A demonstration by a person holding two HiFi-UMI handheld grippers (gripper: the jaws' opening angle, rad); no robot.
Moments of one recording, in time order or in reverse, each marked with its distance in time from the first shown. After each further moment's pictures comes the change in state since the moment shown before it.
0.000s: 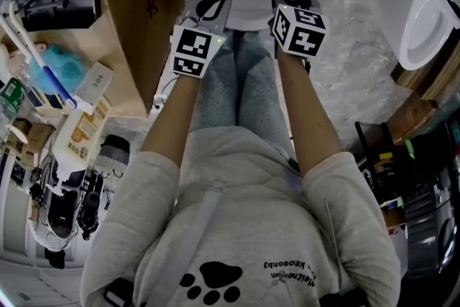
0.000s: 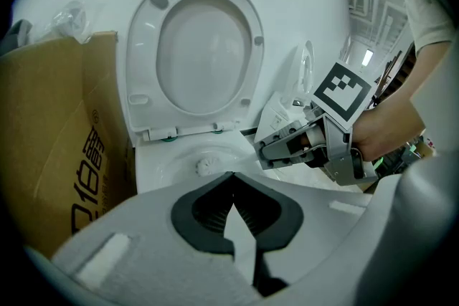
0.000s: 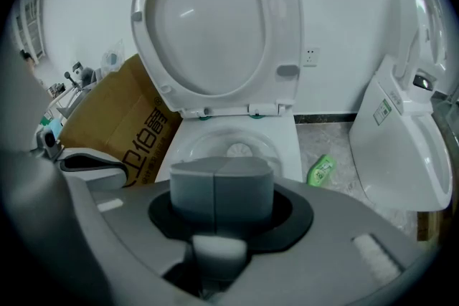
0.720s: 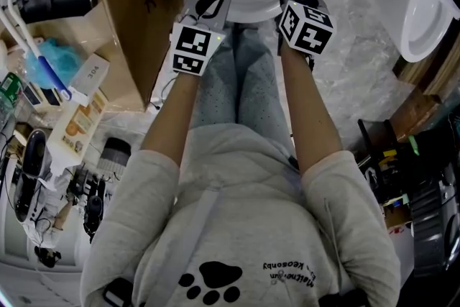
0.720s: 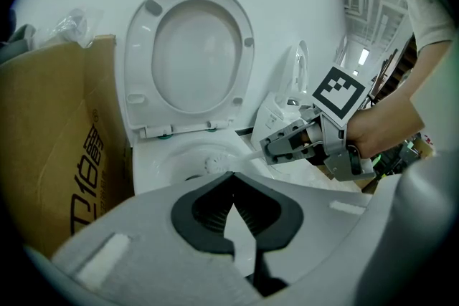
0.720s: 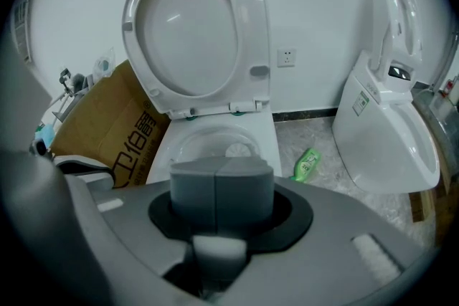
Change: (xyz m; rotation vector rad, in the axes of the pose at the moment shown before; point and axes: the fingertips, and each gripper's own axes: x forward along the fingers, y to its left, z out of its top) left arm -0.012 -0.019 -0.012 0.017 -0.009 -0.010; right arm -0.024 -0.025 -0.020 0.077 -0.031 -0.080
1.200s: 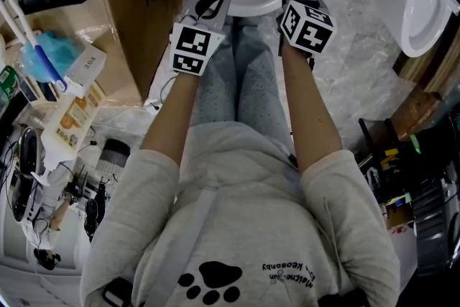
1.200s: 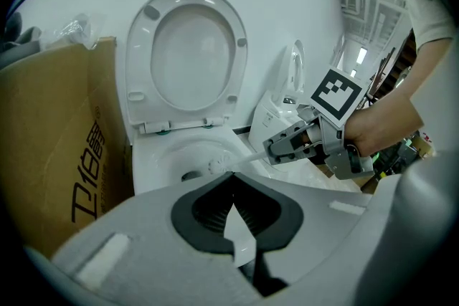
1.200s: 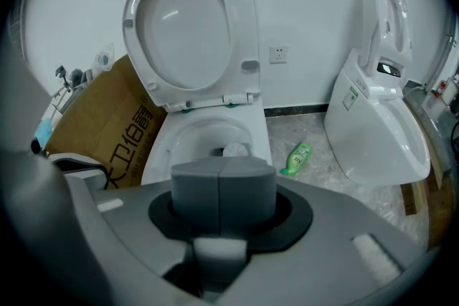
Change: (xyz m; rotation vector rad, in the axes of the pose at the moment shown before) left arm -0.014 -0.017 -0.016 0.009 -0.002 -0.004; right arm -0.016 -0.011 -0.026 0.013 0.016 -0.043
